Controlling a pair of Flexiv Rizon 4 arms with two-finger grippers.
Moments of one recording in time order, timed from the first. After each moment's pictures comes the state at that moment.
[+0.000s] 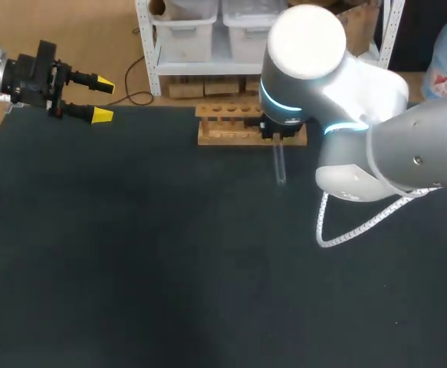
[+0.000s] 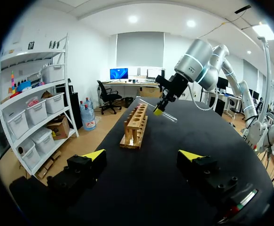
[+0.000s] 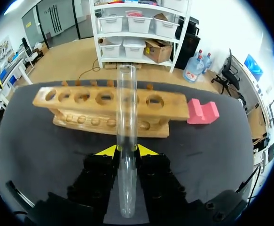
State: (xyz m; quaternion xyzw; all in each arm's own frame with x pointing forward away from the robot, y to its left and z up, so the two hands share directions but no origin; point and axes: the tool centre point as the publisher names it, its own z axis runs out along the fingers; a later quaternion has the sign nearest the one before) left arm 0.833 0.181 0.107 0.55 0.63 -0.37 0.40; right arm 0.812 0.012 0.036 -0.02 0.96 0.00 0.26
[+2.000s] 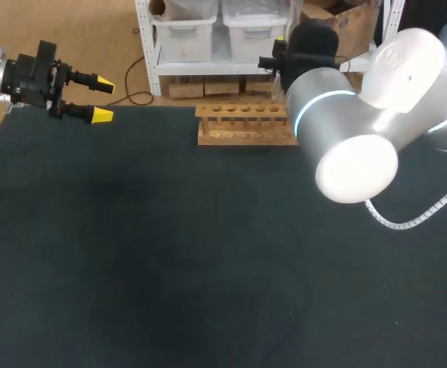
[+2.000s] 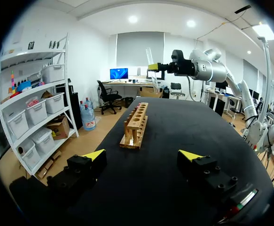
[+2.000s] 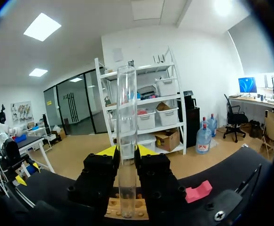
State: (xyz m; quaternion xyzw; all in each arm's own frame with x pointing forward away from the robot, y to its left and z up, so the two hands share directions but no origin) left arm 0.833 0.181 0.107 0.55 0.63 -0.37 0.40; right arm 0.859 0.004 0.218 0.03 0.75 0.10 0.66
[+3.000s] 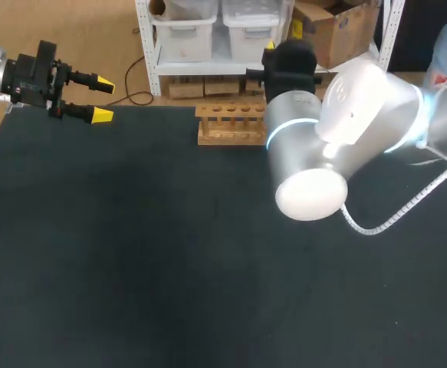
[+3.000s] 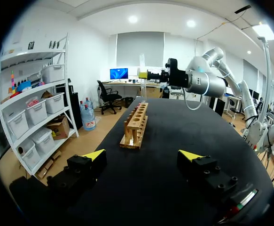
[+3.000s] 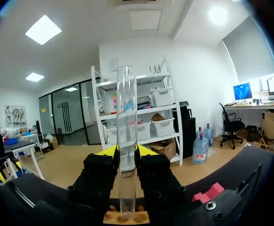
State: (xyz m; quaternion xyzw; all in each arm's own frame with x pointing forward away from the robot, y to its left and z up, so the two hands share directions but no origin) left arm 0.833 0.181 0.107 0.55 0.63 -0.37 0.40; right arm 0.896 0.013 0.186 0.04 0.70 0.07 0.71
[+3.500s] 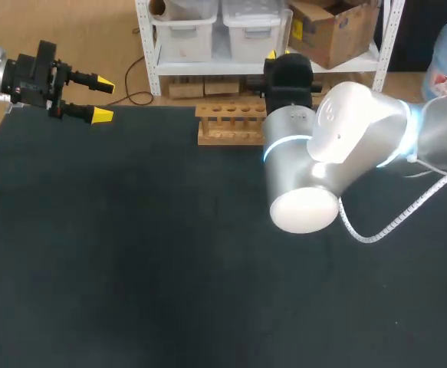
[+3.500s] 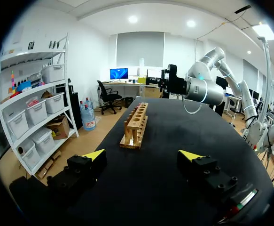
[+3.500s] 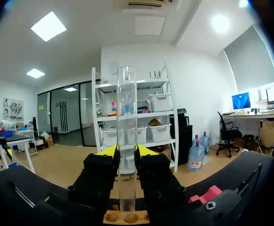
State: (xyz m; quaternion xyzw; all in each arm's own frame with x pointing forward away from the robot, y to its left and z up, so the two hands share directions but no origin) left arm 0.833 0.181 0.107 0.55 0.63 -0.37 0.40; right arm 0.900 0.007 0.165 0.03 0.69 0.03 0.73
